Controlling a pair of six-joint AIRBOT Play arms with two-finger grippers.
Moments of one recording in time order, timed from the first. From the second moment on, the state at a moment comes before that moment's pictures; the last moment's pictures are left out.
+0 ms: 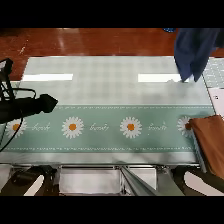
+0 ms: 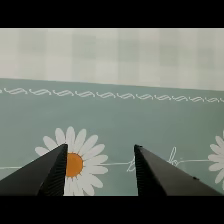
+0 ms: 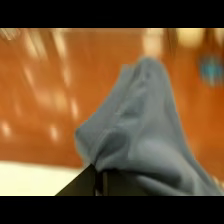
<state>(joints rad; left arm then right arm) -0.15 -0.63 0.80 1.37 -1.07 -1.77 -0.16 -1.20 1.79 -1.18 0.91 1.29</state>
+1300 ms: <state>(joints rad) -0.18 -0.58 0.73 1.39 -1.03 -1.77 0.61 -1.50 1.36 -0.80 0.94 1.33</state>
